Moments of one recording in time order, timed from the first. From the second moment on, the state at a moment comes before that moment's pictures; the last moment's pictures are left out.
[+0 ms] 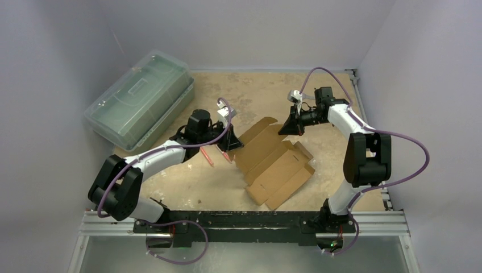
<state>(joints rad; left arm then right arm) -0.55 1.43 0.77 0.20 0.63 -0.25 0.05 1.72 1.23 -0.78 -1.15 -0.86</state>
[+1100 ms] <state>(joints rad) -0.71 1.73 1.54 -0.48 0.21 0.28 -0.19 1.35 0.87 -0.29 -0.87 -0.48</state>
